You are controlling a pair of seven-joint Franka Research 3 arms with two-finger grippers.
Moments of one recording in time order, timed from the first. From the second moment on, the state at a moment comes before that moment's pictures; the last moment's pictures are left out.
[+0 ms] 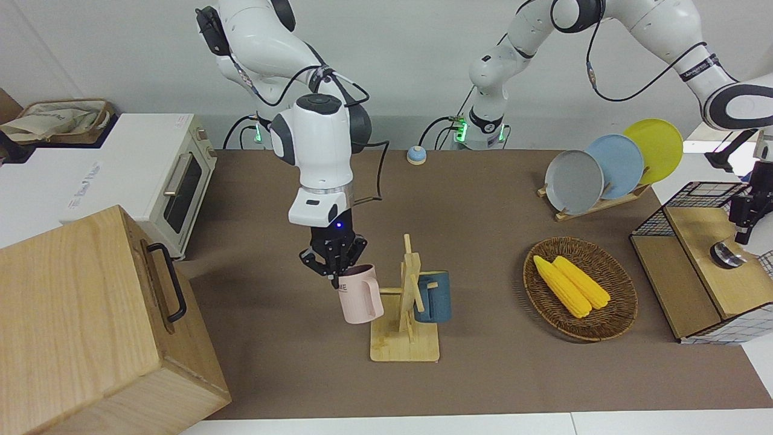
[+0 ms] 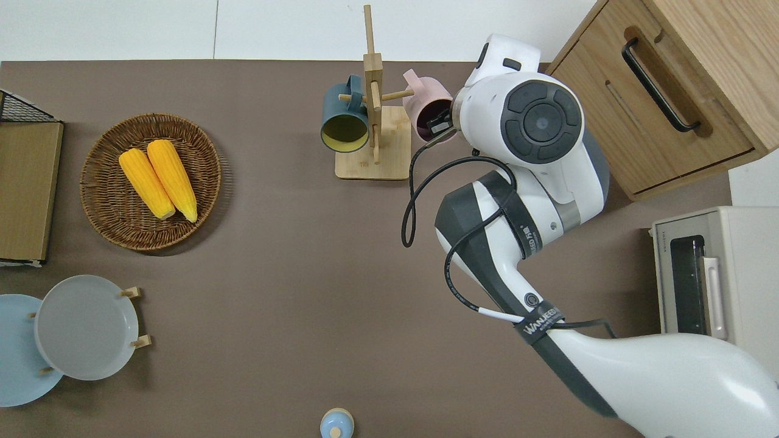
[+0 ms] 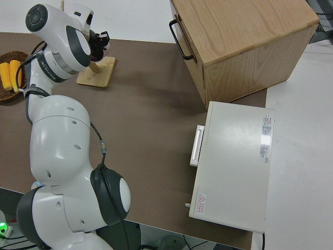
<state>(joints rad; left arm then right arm) 0.61 0.38 -0.08 -1.53 -0.53 2.40 0.85 0.19 0.52 0.23 -1.32 -0.34 2.23 0.06</state>
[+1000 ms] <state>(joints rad) 0.61 0.32 -0.08 -1.42 -0.36 2.20 0.66 0.05 0.48 0.24 -1.32 -0.33 2.06 -0.04</state>
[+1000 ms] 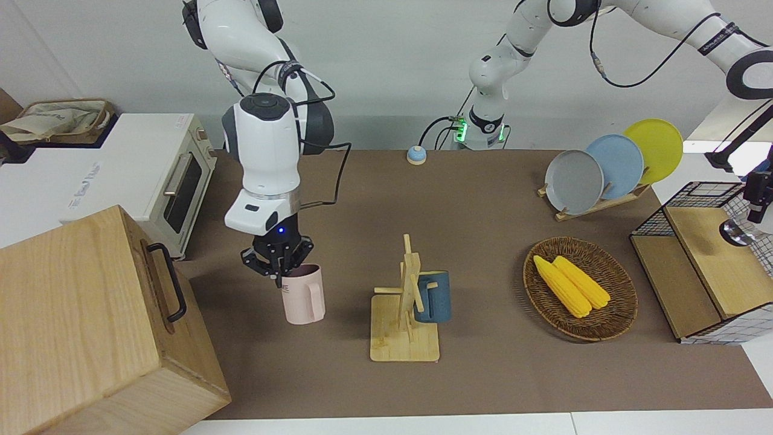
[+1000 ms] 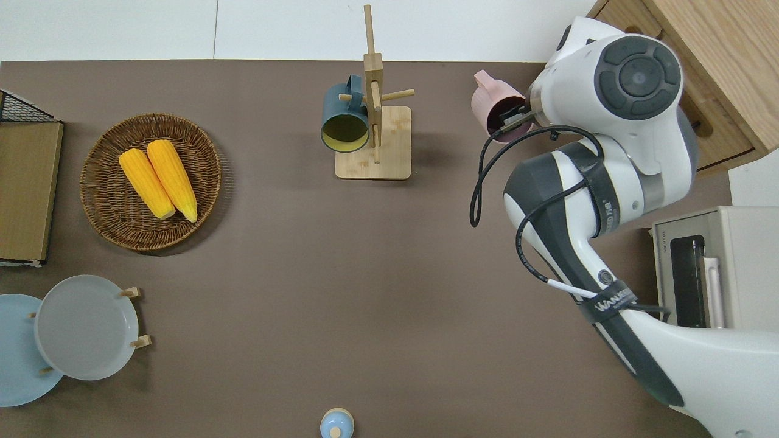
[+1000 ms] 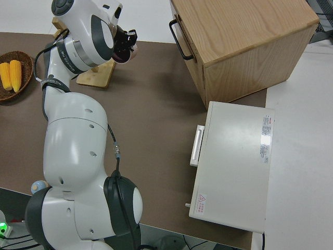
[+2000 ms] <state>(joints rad) 0.58 0.19 -0.08 -1.37 -0.24 1.96 0.46 0.08 0.43 0.28 -1.43 -0.08 1.65 0.15</state>
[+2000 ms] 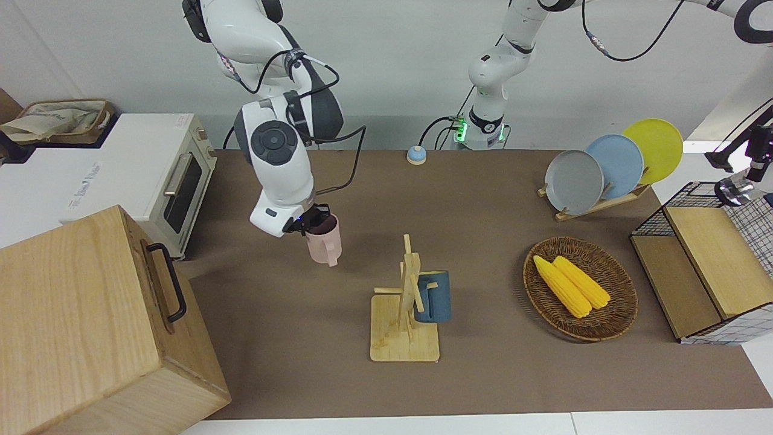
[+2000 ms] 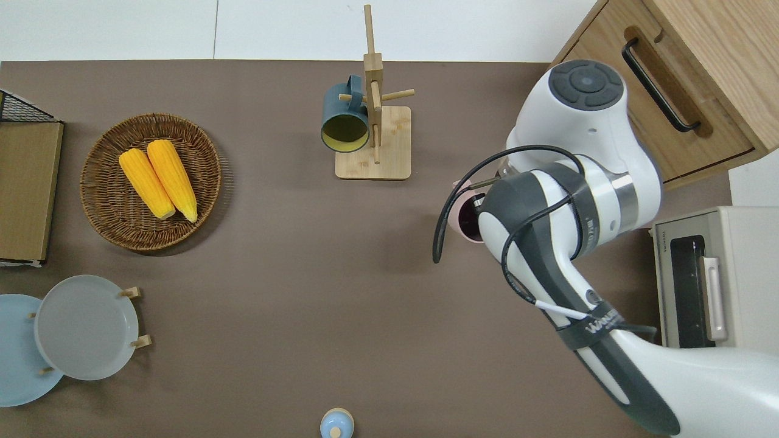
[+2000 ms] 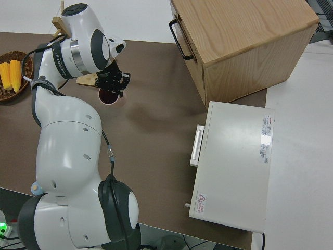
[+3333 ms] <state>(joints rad) 0.39 -0.21 -0.16 -1.88 -0.11 1.99 0.08 0.45 0.54 0.28 -1.40 0.20 1.83 0.90</state>
